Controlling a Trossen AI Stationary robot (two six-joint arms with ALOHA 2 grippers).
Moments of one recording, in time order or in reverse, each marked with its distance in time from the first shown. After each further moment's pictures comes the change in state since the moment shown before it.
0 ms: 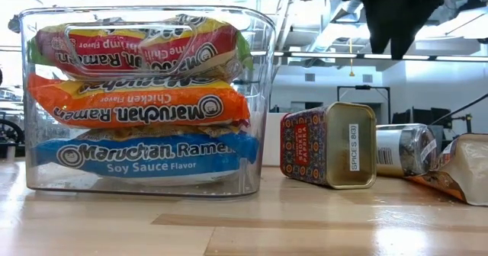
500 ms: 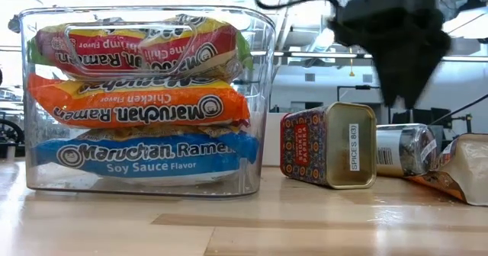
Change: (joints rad) left arm -0.004 0.000 0.000 -0.001 0.024 -0.030; right arm -0.006 0.005 -0.240 0.271 -0.125 0.031
